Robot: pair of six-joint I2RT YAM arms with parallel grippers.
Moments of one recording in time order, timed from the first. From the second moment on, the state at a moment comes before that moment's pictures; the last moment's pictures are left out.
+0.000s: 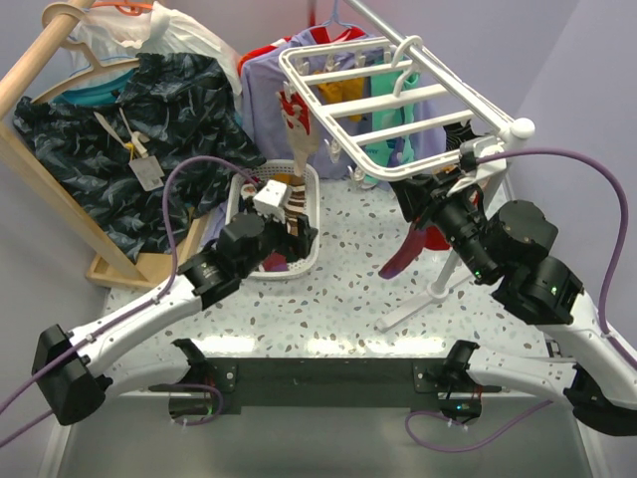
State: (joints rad) left arm -0.85 1.05 0.82 -0.01 -0.25 -0.27; right arm 0.95 0.89 1.38 -0.39 0.45 0.16
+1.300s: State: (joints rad) left arm -0.32 1.98 1.43 -0.20 -0.08 -0.24; right arm 0.95 0.89 1.37 -0.41 0.45 0.15
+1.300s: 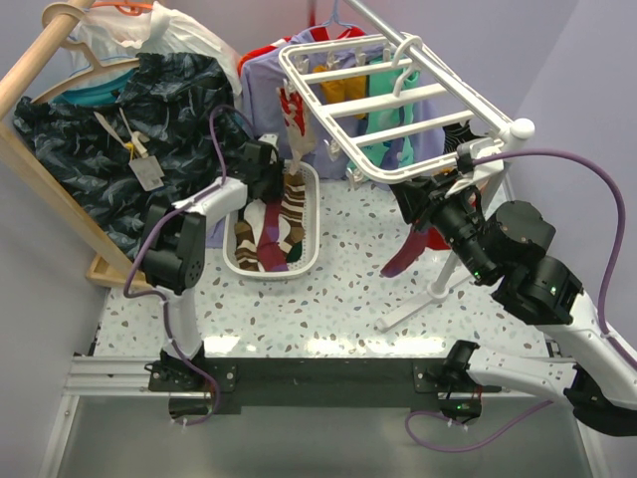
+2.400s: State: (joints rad) left arm -0.32 1.50 1.21 -0.16 -0.08 -0.26; right arm 0.95 0.89 1.37 -0.42 0.45 0.16
